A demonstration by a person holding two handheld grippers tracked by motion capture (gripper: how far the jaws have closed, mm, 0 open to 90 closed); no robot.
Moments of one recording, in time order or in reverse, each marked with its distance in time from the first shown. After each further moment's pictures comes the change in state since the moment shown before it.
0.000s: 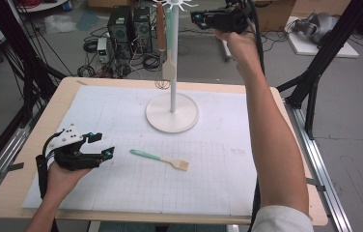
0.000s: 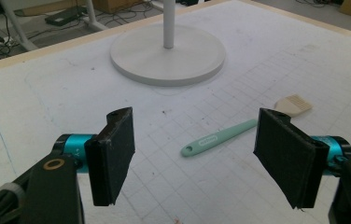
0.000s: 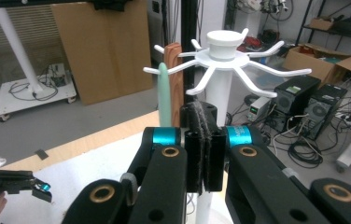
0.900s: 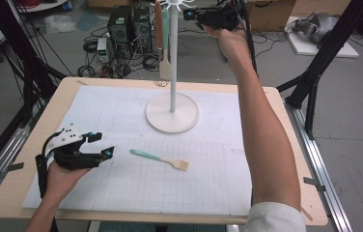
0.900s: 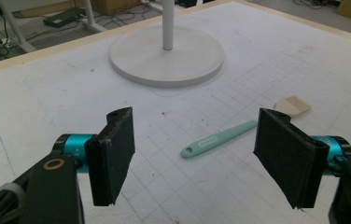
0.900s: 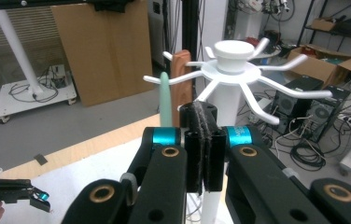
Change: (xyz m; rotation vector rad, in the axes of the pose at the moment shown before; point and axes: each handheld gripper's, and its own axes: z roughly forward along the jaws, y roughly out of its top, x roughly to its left) left arm 0.002 0.000 0.000 -0.004 -0.010 0.007; right arm 0.006 0.007 0.017 -0.001 0.008 0.000
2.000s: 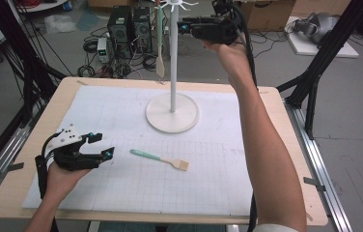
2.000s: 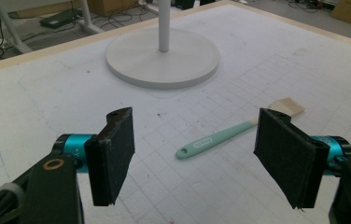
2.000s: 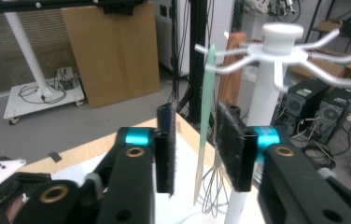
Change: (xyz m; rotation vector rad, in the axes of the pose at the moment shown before) left arm -0.003 0.000 -0.002 -0.008 -0.014 -0.007; right arm 0.029 -0.018 -0.011 -0.014 0.014 0.008
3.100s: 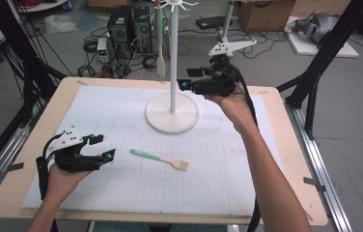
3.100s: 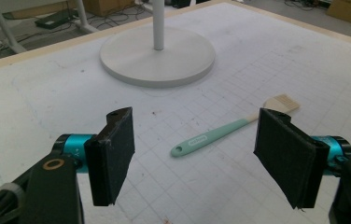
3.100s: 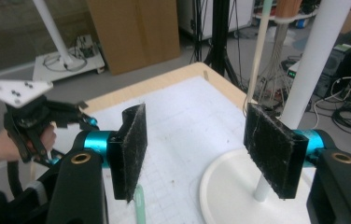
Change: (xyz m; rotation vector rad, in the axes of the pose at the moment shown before) left arm -0.003 -0.003 -0.001 -0.003 -0.010 -0.001; right arm 0.027 -0.097 -0.002 0.121 0.078 0.033
